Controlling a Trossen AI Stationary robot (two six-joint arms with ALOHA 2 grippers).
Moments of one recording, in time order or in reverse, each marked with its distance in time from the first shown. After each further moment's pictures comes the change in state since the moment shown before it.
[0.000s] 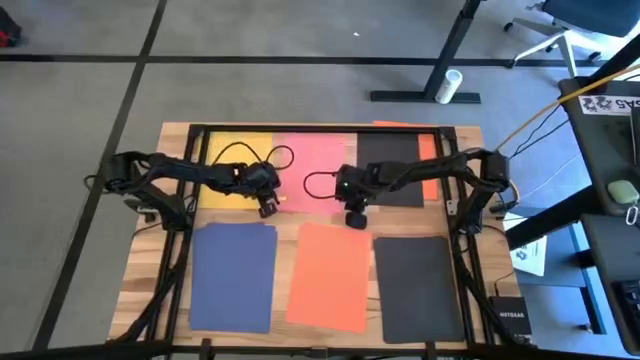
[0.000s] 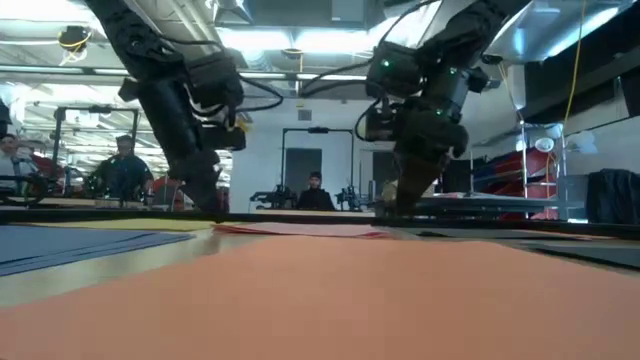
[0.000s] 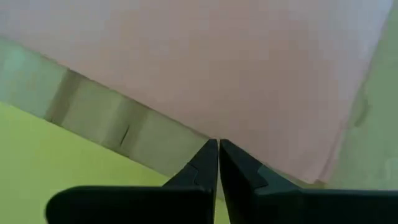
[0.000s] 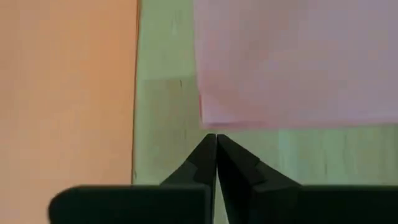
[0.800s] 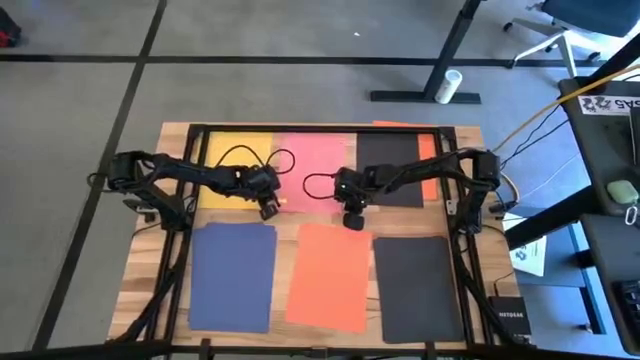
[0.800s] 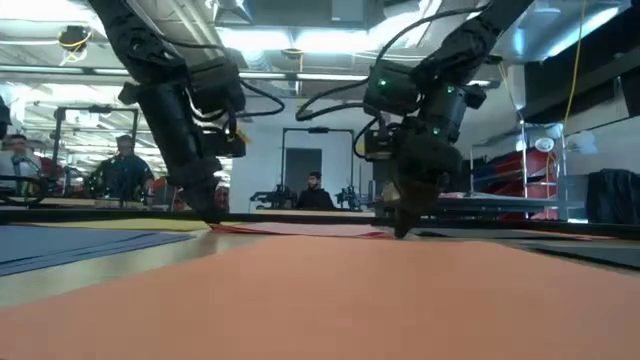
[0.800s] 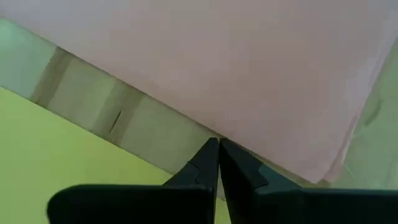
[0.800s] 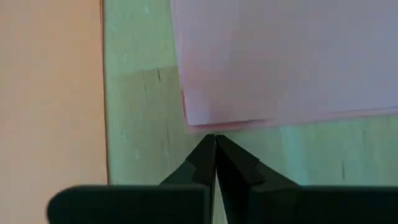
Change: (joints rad) left arm -0.052 0.035 0.001 0.000 -0.011 -0.089; right arm -0.004 0.074 -0.026 0.070 -0.003 0.028
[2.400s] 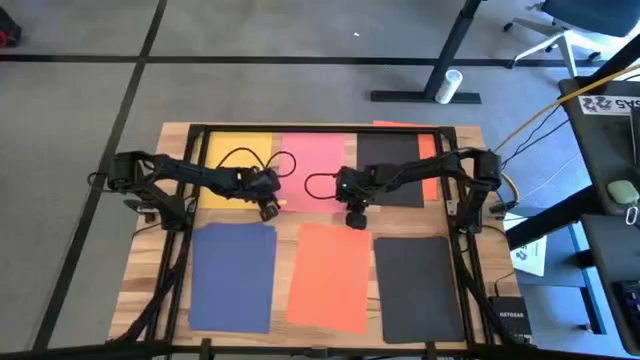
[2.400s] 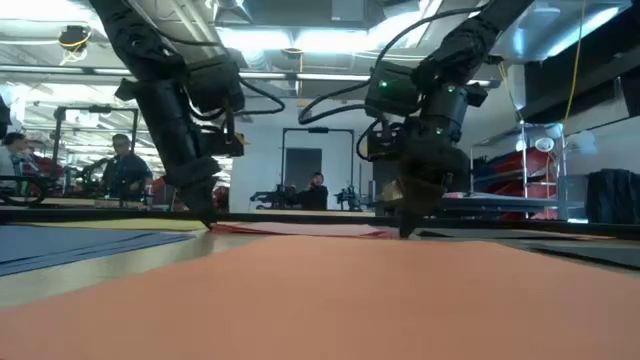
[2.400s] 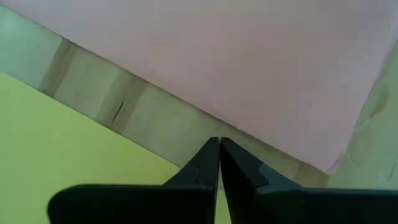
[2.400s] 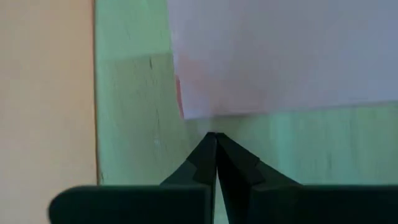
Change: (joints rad) left arm 0.000 -0.014 -0.001 -0.057 -0.073 -0.014; right arm -0.024 -0.022 0.000 -0.074 0.035 -0.057
